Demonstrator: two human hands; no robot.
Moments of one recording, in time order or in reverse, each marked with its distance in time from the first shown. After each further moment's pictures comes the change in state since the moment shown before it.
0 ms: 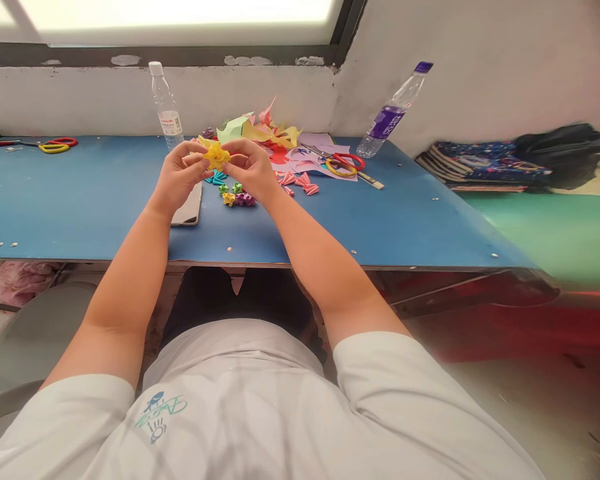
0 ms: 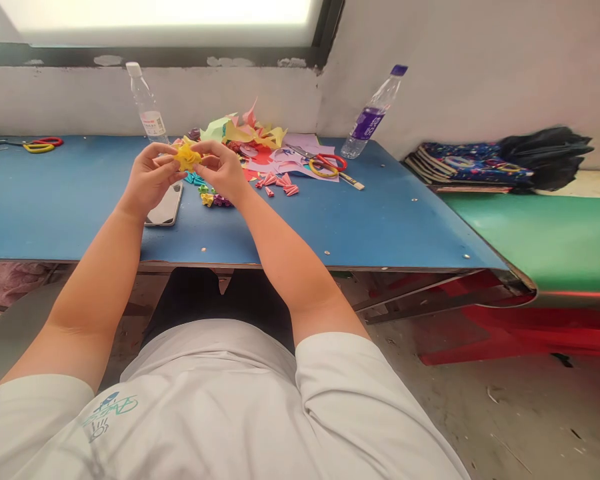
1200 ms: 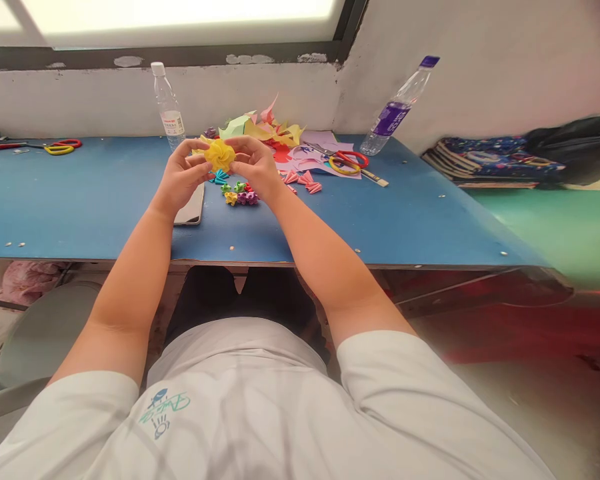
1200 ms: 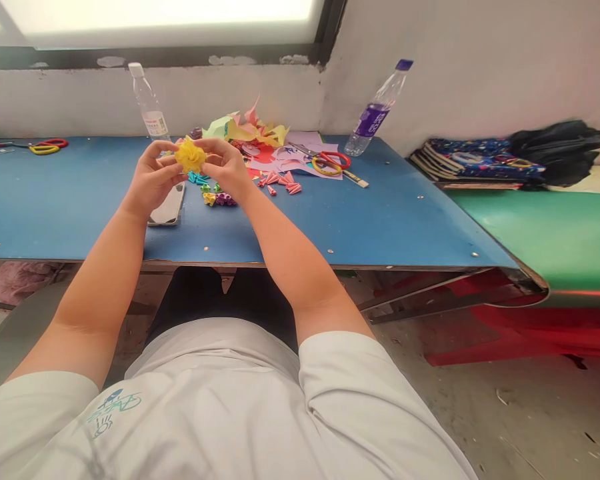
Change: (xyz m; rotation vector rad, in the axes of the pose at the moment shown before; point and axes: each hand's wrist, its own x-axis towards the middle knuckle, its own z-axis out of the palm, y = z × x) left_hand 0.035 -0.036 -0.028 0.046 -0.159 0.194; right_hand 0.000 -0.007 -0.001 0.215 -0.040 0.085
